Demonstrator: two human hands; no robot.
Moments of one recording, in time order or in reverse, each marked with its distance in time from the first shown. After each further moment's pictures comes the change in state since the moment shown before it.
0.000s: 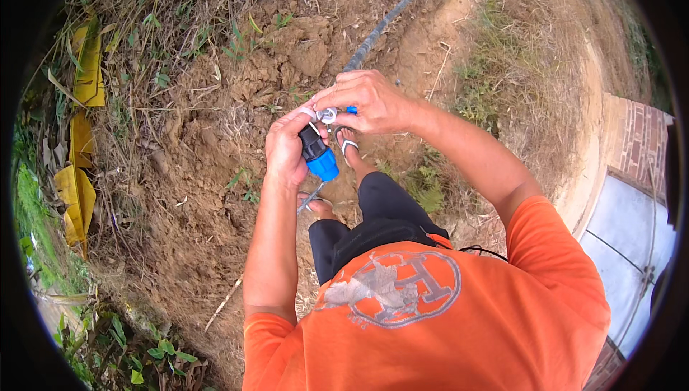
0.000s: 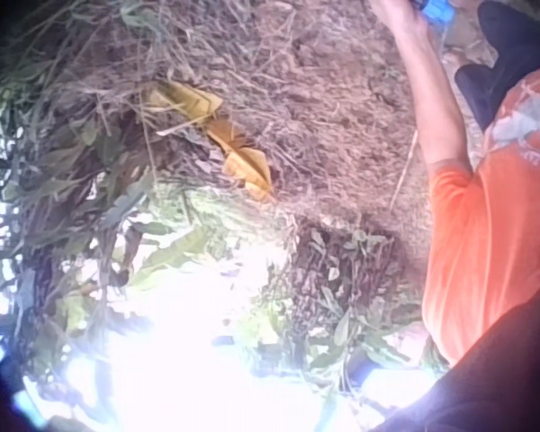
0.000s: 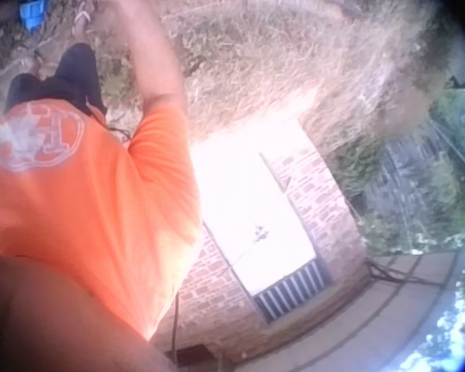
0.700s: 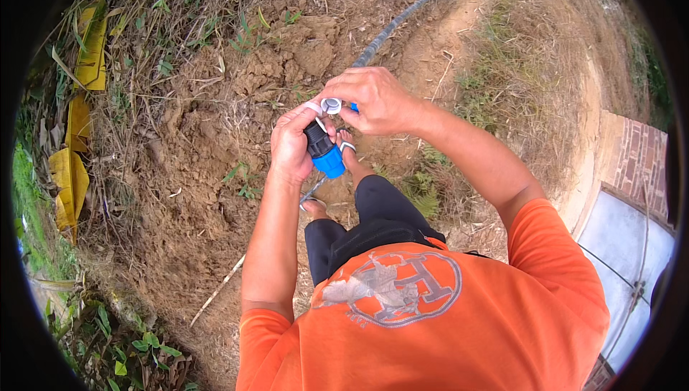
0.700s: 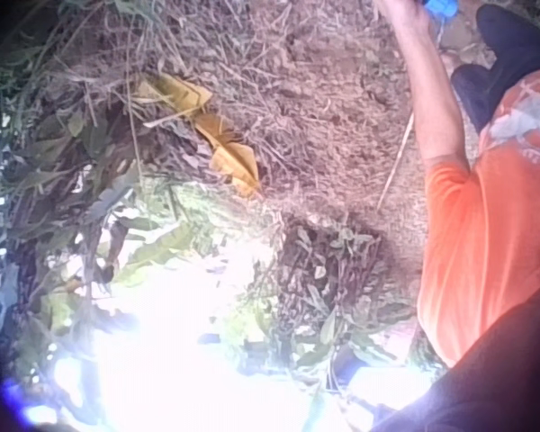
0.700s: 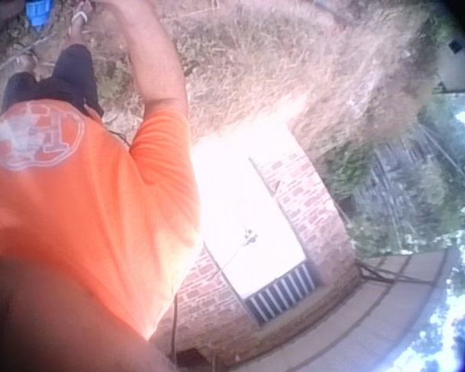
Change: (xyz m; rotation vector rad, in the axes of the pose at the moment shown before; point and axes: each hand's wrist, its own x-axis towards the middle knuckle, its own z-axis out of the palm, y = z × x) left_hand -0.004 -0.003 -0.001 -0.084 -0.102 0.041; right_hand 0.011 -0.014 -0.001 -0.141 0.007 0.024
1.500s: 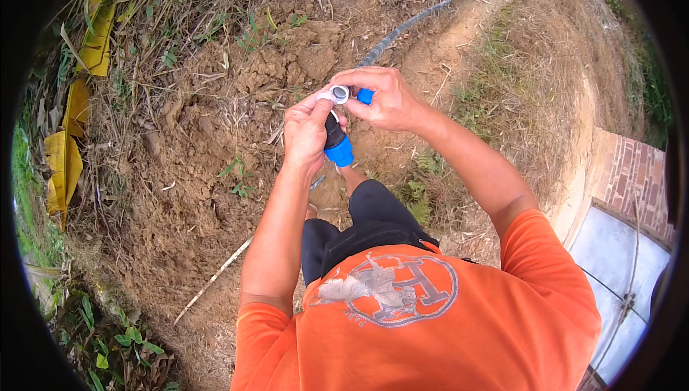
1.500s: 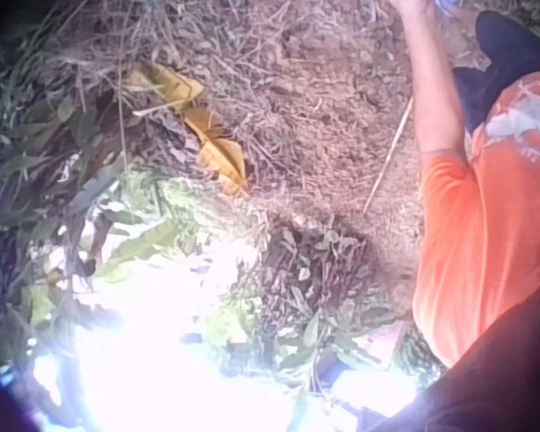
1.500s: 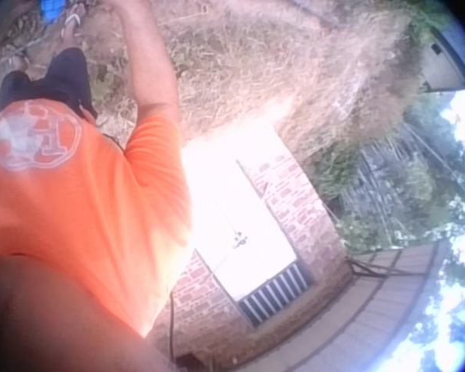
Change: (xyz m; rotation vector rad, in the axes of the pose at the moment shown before) left_hand 0.007 -0.013 0.019 0.125 0.098 0.203; right_hand -0.003 0.001 -0.005 0.194 0.127 0.133
